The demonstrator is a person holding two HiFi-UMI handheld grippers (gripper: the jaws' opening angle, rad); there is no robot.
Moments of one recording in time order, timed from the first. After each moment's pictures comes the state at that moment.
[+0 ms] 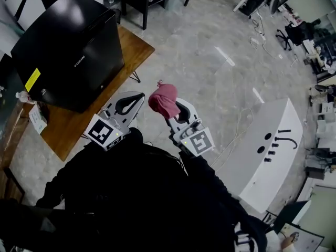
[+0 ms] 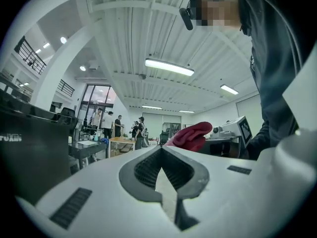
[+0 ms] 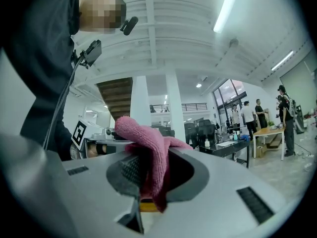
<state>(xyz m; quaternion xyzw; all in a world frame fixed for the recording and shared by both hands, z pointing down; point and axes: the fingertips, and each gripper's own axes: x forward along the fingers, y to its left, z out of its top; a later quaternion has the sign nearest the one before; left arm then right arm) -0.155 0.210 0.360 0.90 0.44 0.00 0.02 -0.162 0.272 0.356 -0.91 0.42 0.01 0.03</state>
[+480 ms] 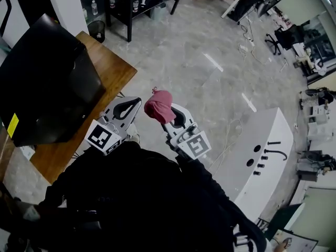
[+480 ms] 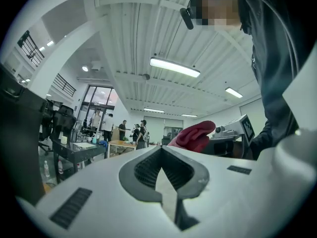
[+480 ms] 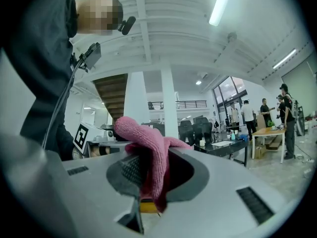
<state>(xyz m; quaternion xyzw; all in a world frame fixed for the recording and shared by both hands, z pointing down) 0.017 0.263 0.391 0.90 0.43 -0.02 0.05 0.005 0.323 0.382 -0.91 0.42 0.00 0.02</state>
